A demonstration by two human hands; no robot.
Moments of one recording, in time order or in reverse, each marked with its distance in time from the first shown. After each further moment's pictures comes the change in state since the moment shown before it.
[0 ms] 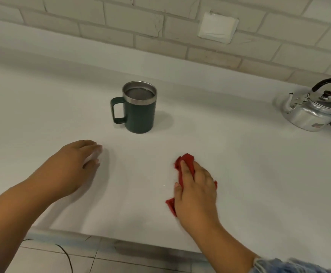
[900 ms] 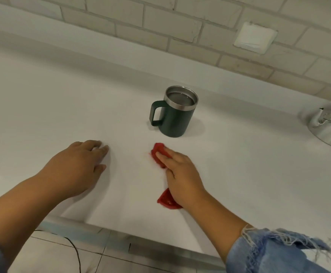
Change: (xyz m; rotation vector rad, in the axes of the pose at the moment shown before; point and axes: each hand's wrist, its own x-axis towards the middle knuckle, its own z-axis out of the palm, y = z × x) left_hand -0.014 -0.070 -0.022 0.258 -0.123 -0.029; right_hand 0.050 -0.096 0.026 0.296 -0.177 -0.307
